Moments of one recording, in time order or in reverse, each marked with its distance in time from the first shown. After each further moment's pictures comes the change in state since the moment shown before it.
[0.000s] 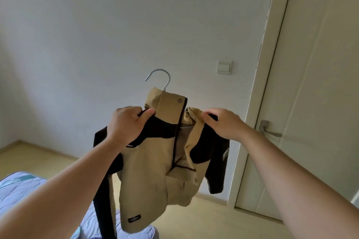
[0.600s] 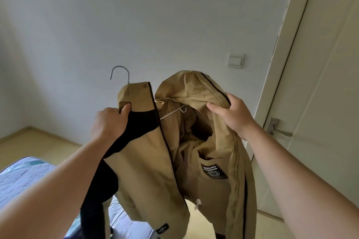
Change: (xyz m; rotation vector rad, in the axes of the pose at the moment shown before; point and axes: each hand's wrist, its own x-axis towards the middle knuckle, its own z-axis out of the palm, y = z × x) left_hand -0.007 -0.069 0.001 0.107 -0.089 -0.539; right_hand 0.014 -0.012 0.006 0.716 0.206 -0.007
